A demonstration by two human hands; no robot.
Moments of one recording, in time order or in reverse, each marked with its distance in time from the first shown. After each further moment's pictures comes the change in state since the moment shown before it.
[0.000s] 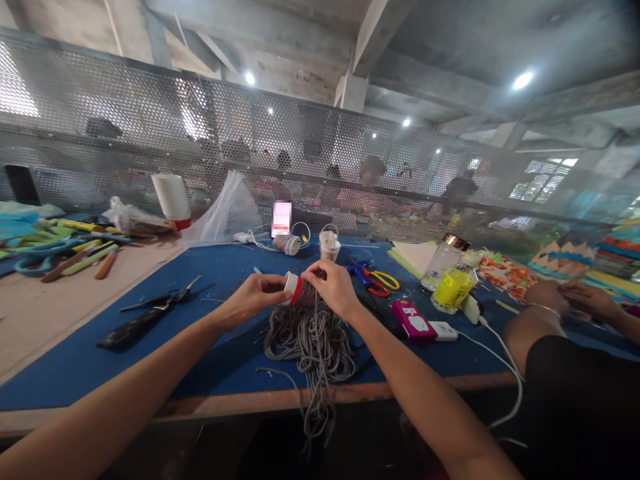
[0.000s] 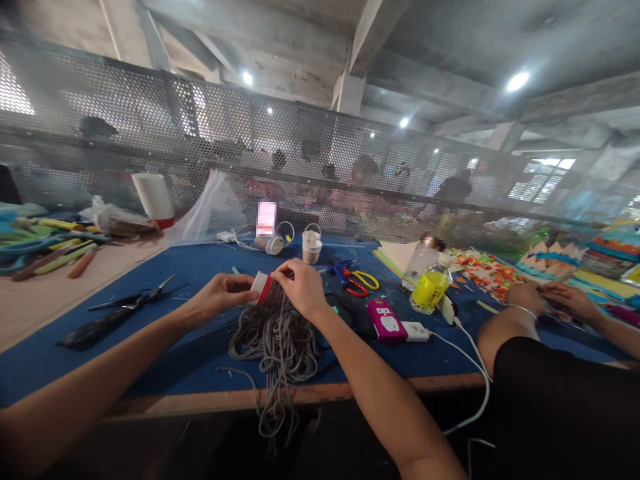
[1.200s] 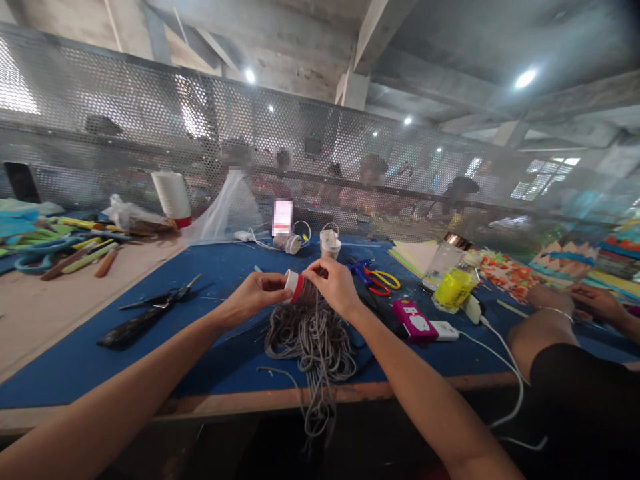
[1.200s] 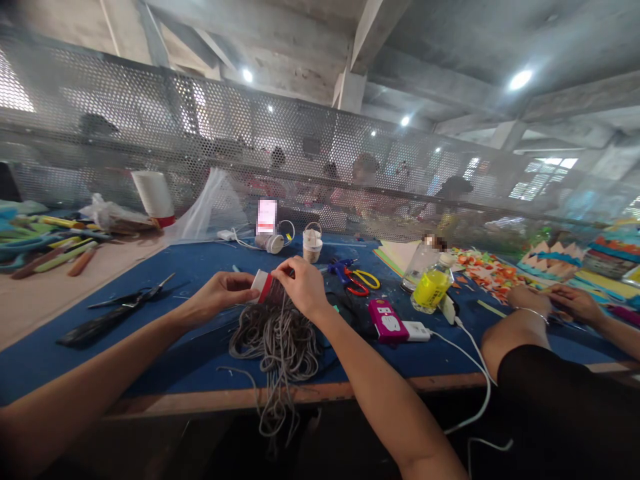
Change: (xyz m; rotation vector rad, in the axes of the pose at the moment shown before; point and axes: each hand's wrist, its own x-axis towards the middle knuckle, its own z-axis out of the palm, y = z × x) left_hand 0.000 0.000 -0.001 0.050 0.018 0.011; right_hand 0.000 -0.004 -0.002 -0.043 0.015 -0.021
